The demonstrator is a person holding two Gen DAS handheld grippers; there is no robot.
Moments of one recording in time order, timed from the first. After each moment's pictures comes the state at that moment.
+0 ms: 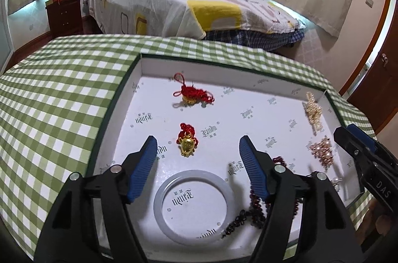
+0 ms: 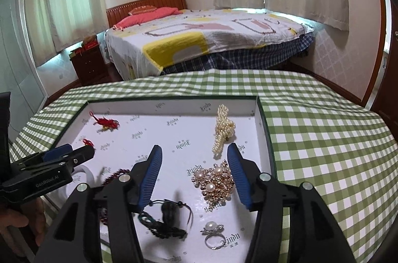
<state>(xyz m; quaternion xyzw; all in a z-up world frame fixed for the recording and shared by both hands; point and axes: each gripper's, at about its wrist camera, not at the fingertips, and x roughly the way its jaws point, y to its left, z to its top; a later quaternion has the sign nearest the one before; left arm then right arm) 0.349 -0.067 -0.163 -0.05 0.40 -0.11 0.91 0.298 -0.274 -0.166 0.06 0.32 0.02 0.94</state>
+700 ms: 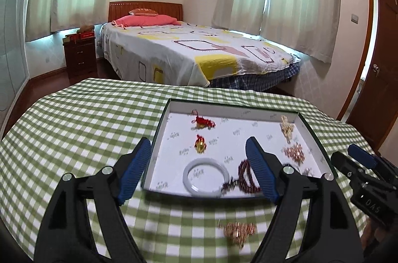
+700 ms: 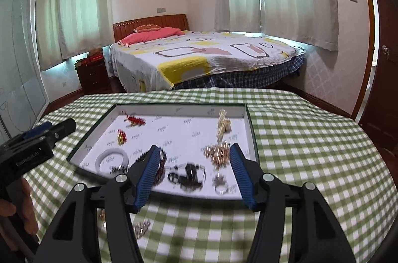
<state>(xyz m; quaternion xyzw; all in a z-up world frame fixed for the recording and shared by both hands) 0.237 -0.037 -0.100 -0.03 0.27 -0.08 0.96 0.201 -0.251 -0.137 0.03 0.27 0.01 0.96</state>
